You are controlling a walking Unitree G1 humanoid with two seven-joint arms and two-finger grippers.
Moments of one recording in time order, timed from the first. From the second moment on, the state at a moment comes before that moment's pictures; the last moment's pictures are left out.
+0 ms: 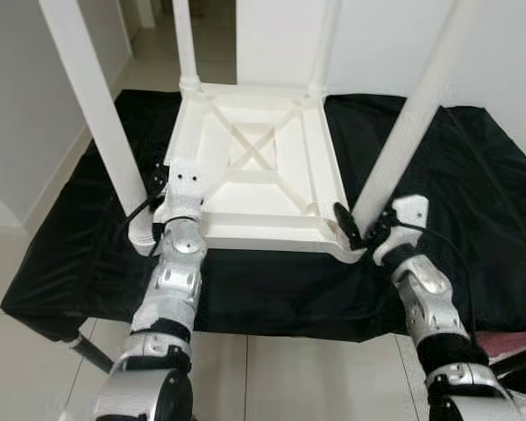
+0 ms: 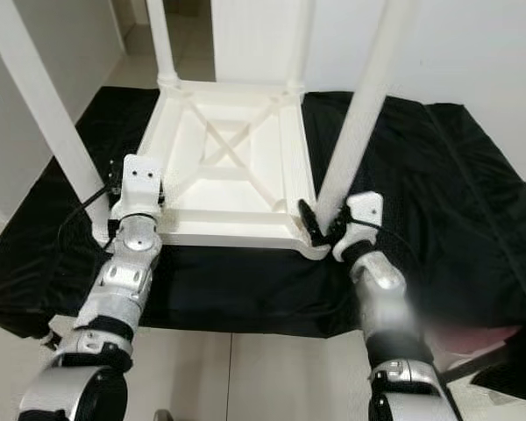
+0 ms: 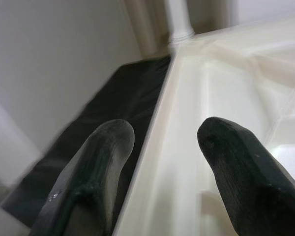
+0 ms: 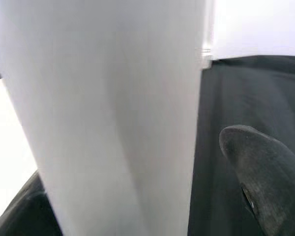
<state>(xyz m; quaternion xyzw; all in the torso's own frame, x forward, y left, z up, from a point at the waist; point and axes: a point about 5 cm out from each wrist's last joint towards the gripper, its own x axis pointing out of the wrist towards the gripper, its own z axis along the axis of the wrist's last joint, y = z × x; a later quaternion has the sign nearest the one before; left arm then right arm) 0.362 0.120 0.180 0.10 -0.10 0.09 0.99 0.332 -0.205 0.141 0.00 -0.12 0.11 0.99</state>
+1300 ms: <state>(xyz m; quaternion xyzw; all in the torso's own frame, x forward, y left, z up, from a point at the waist) 0.289 0.122 0.160 0.07 -0.14 -0.21 0.96 0.293 -0.171 0.195 0.00 -0.21 -0.01 0.98</state>
